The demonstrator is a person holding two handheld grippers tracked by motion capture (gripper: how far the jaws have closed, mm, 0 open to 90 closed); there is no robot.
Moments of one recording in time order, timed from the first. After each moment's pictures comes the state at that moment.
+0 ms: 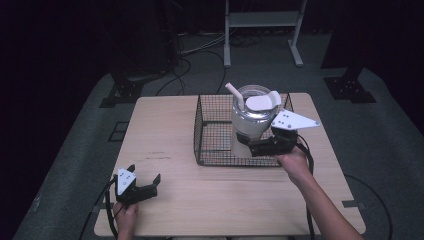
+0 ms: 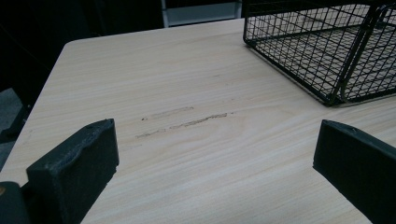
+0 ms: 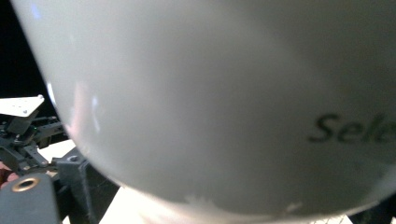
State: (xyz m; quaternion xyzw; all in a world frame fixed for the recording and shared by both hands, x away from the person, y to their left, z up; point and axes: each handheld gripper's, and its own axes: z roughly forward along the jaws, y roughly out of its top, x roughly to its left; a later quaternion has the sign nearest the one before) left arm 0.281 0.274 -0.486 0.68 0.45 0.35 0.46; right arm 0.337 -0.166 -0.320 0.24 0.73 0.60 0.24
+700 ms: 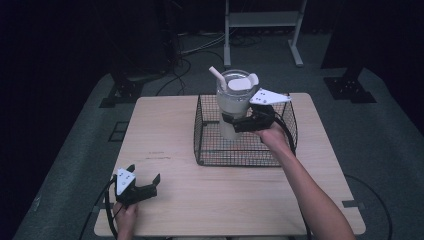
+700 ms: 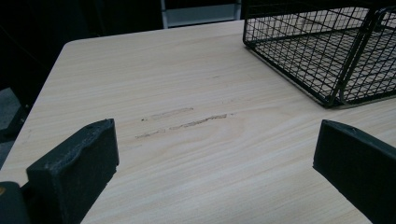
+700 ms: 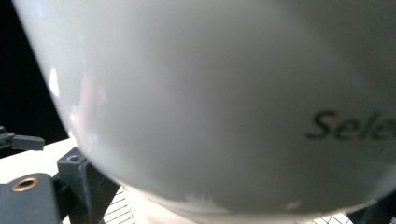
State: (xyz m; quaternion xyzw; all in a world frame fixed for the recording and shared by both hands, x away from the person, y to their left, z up) left arm 0.281 0.275 -0.486 0.68 0.45 0.34 0.47; right arm 0.419 -0.133 -0.329 0.25 0.74 0.59 0.23
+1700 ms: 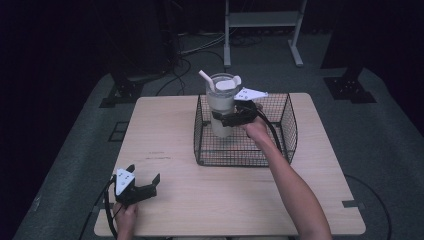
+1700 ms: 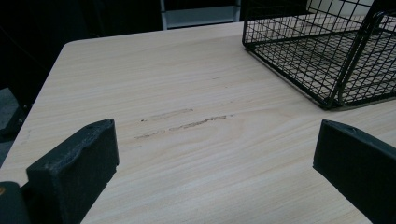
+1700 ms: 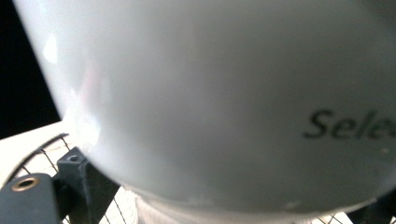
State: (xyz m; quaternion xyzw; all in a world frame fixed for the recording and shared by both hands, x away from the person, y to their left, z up) left arm 0.281 0.276 -0.486 0.68 0.45 0.34 0.47; right arm 0.482 -0.104 -0.378 0.26 0.75 0.57 0.20
